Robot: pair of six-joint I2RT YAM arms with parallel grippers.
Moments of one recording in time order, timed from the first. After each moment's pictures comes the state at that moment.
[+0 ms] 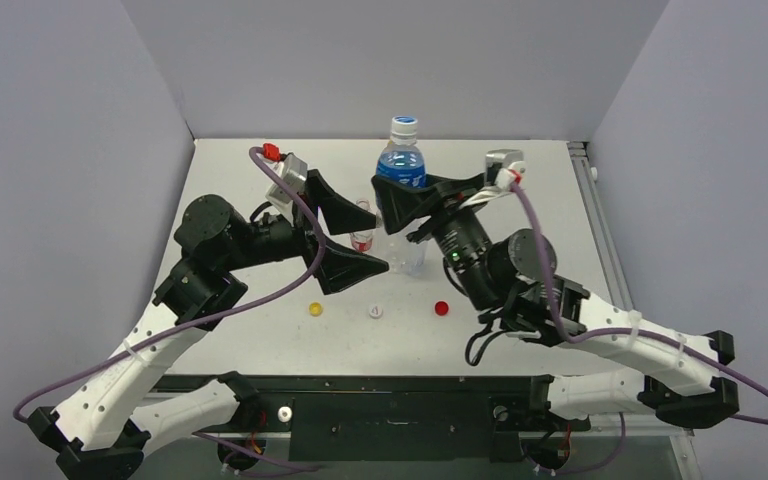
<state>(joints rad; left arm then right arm) -0.71 0.96 1.22 -0.04 0.67 -0.51 1.23 1.09 1.36 0.10 0.68 0.29</state>
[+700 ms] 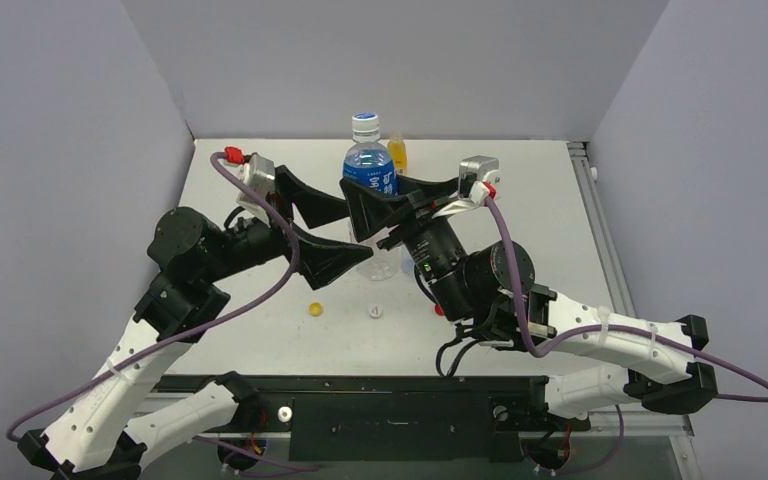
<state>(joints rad) -0.67 0.87 1.21 -0.05 0.59 -0.49 1.37 1.24 1.41 0.34 0.74 0.15</state>
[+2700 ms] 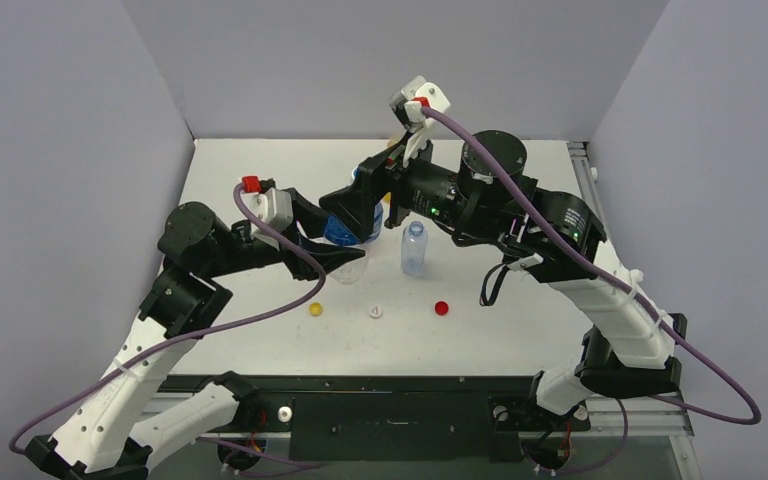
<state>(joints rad) -0.58 0.89 1.17 -0.10 0.79 -0.12 1.13 1.53 2.25 -0.77 0.07 0.21</state>
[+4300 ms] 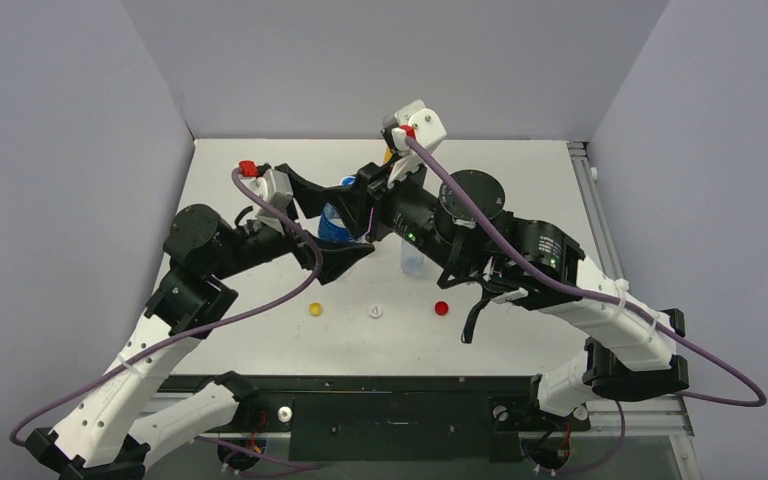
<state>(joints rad) -0.61 0.89 1.14 -0.04 0.59 -0.24 1.29 1.49 2.10 -0.63 0.44 0.19</state>
